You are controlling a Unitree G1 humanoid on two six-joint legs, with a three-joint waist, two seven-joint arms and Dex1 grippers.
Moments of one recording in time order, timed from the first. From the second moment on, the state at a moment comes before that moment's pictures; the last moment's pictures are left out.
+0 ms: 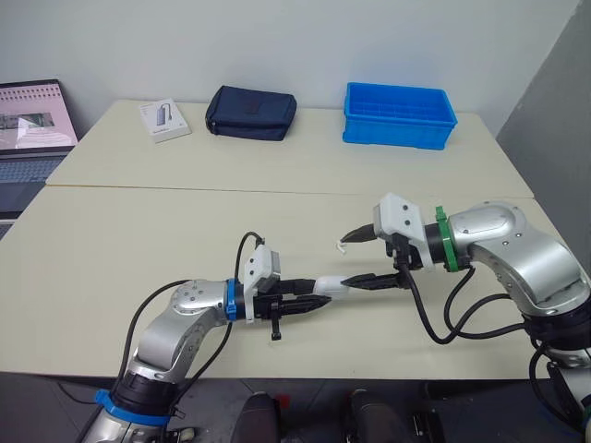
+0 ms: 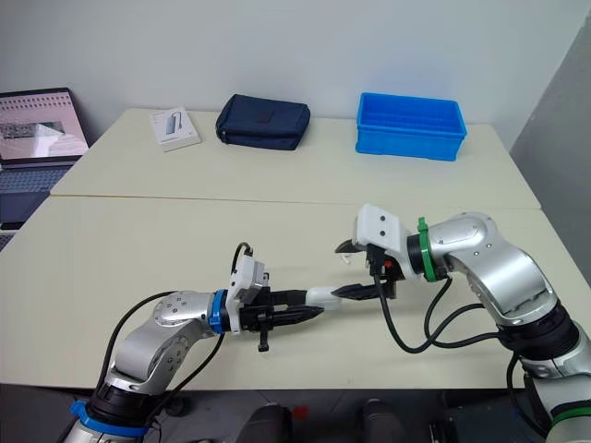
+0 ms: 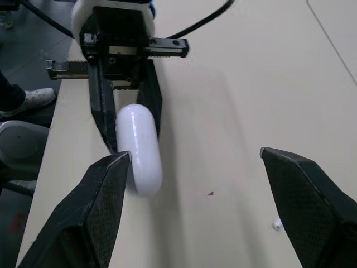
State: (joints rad) left arm -0.23 0.49 -0.16 -0.22 -0.46 0.38 -1.10; right arm -0.69 -0.76 0.26 -0.39 0.39 0.78 1.10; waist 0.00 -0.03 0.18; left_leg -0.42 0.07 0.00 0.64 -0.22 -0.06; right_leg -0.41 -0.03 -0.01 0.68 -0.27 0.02
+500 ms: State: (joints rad) left arm -0.23 0.49 -0.15 -0.22 -0.47 0.39 -1.10; right arm -0.68 -0.75 0.33 -0.44 0.38 0.79 1.06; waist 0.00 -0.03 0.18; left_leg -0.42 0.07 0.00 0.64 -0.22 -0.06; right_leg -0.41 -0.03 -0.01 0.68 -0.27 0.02
